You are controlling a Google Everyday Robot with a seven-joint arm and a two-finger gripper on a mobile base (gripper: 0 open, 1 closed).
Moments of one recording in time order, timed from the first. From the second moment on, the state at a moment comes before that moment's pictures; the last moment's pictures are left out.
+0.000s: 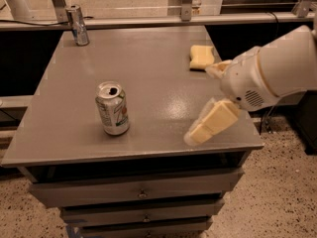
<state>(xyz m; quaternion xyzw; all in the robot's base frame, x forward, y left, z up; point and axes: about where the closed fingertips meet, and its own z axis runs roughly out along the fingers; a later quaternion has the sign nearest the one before) 0.449 -0.090 0.921 -0.55 0.75 0.14 0.33</state>
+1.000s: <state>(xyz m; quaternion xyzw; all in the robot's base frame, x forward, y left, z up) 0.454 -0.065 0.933 -0.54 0.73 0.19 0.38</state>
